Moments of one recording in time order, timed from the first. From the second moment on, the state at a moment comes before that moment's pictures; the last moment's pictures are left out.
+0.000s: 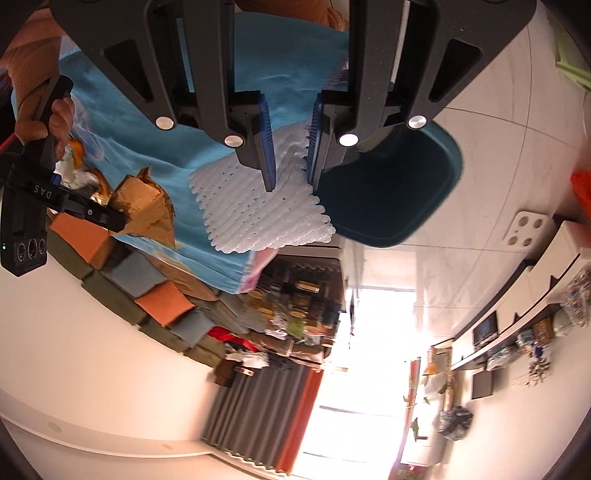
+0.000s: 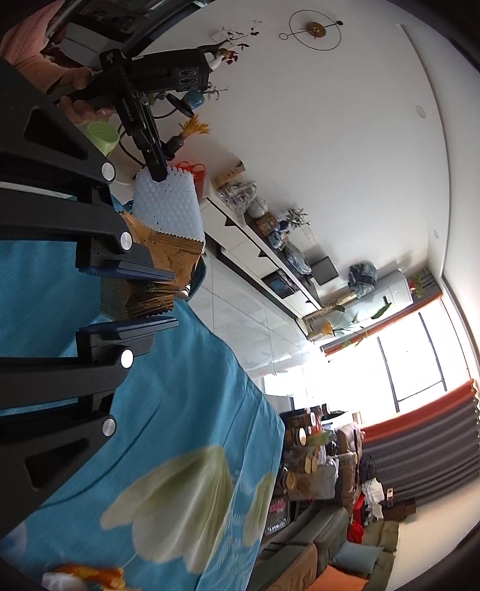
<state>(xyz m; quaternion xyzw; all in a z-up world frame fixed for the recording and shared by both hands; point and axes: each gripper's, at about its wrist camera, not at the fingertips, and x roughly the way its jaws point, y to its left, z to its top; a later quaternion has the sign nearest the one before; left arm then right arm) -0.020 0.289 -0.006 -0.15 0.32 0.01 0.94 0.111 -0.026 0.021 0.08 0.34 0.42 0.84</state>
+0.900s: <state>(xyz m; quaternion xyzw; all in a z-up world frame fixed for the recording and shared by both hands) -0.014 0.360 -0.052 -0.17 0.36 0.14 0.91 0.152 0.094 0.003 0.01 0.38 0.44 0.81</state>
